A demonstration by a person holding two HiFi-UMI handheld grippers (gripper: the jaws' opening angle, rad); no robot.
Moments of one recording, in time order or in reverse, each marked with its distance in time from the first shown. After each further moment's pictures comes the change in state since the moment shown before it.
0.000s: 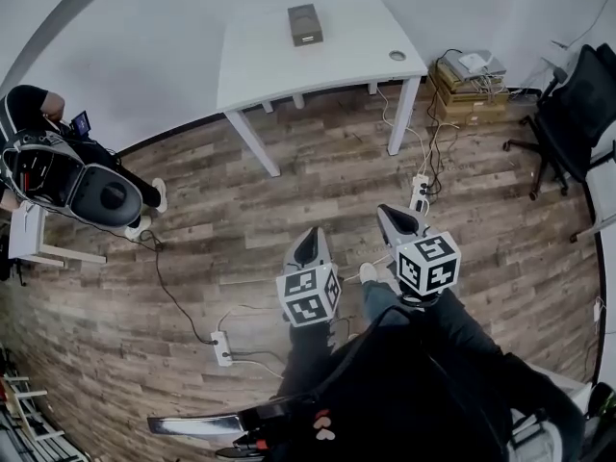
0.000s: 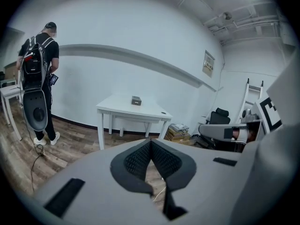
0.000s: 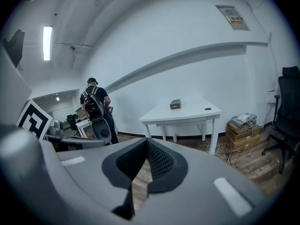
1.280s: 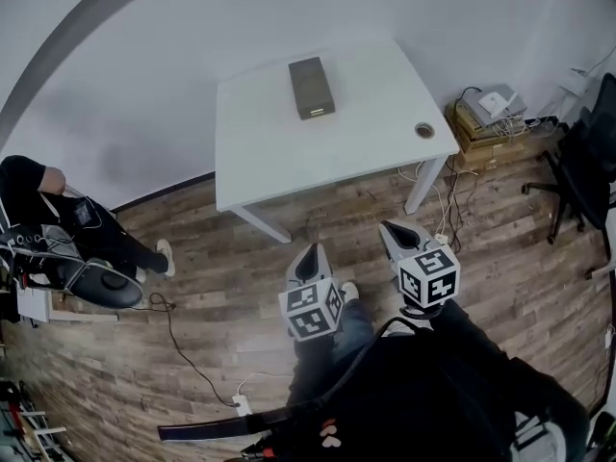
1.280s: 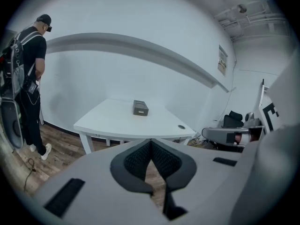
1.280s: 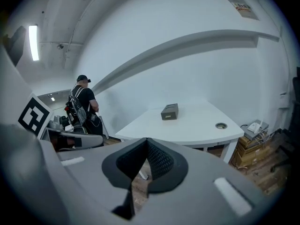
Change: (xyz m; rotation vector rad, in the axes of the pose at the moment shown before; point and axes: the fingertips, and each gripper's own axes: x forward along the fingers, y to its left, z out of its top) left arm 0.285 0.070 0.180 0.006 0.030 0.024; right arm 0.260 -0.161 0.146 0.012 0.016 -0.021
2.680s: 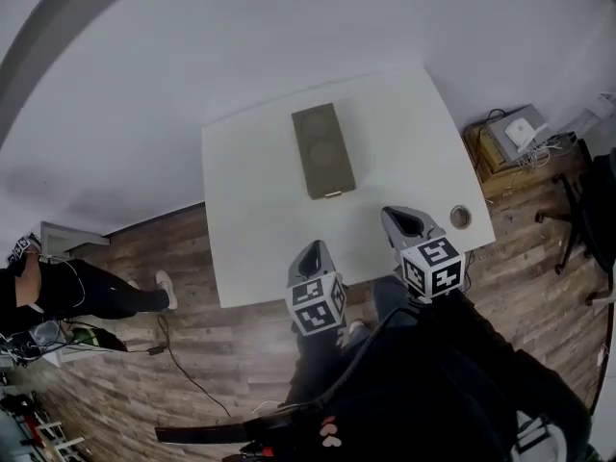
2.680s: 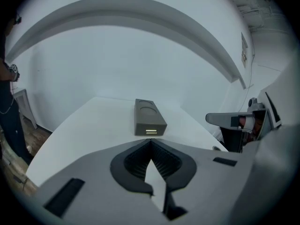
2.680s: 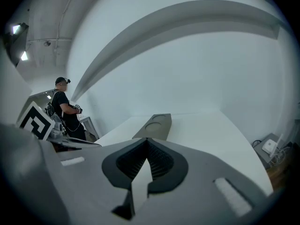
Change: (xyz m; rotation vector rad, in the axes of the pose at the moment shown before) left arm 0.308 0.062 0.154 -0.011 0.115 0.042; right arm 0.278 -0.173 0.160 -0.016 0.047 -0.005
